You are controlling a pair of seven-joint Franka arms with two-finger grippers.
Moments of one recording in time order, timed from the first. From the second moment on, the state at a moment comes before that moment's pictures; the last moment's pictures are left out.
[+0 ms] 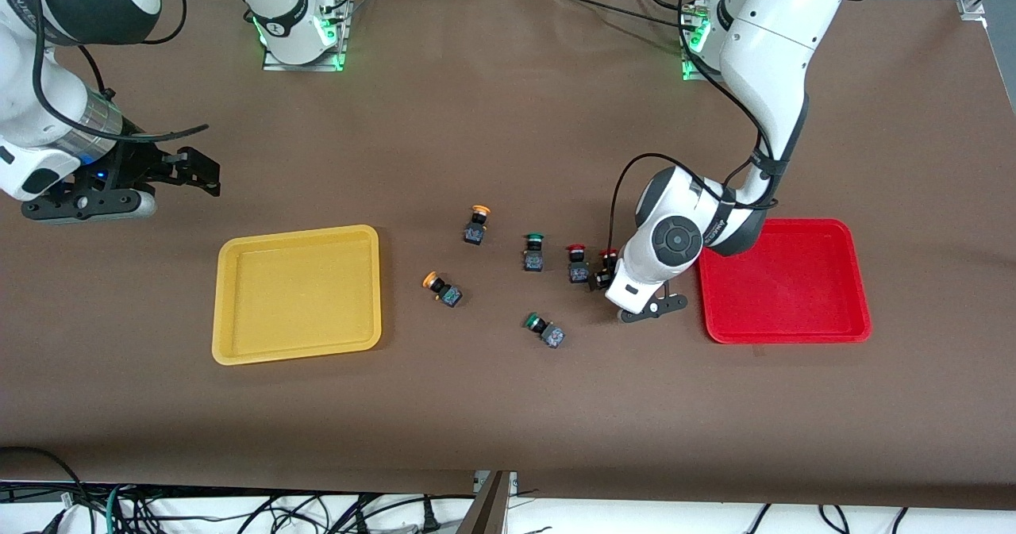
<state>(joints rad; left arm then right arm) -0.35 0.73 -0.09 -1.64 -0.05 2.29 -0.69 0.08 0.09 0.05 -1.64 -0.01 1.71 0.03</state>
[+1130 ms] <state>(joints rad) -0.22 0.59 -0.08 -1.63 -0.04 2.08 -0.46 0.08 0.09 0.05 -1.64 -0.01 1.71 0.03</state>
